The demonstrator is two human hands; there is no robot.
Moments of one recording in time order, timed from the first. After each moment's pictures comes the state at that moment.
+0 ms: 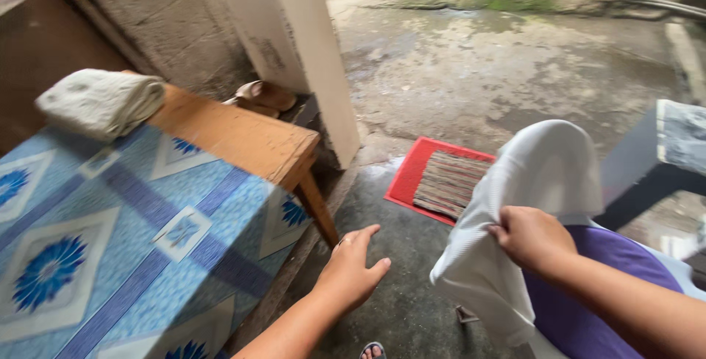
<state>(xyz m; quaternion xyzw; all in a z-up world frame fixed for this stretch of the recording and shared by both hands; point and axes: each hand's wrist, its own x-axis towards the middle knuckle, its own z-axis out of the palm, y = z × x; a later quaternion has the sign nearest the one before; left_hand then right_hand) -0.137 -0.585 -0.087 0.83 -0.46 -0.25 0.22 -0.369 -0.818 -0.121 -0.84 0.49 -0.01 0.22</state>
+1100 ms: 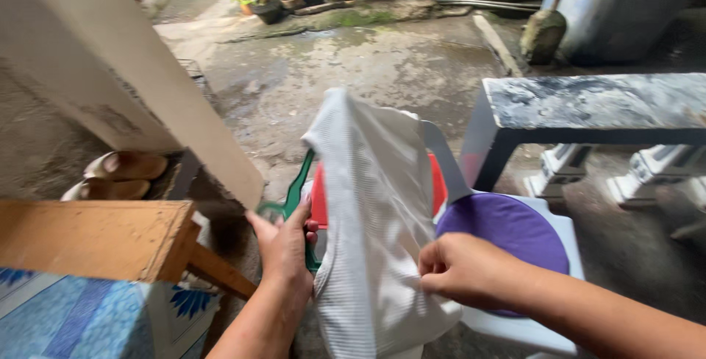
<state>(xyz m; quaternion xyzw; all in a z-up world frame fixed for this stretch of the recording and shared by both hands) -0.170 -0.719 -0.019 0.64 -0.09 -0.39 0.66 -0.416 -0.754 -0.010 -0.72 0.46 -0.05 0.53</state>
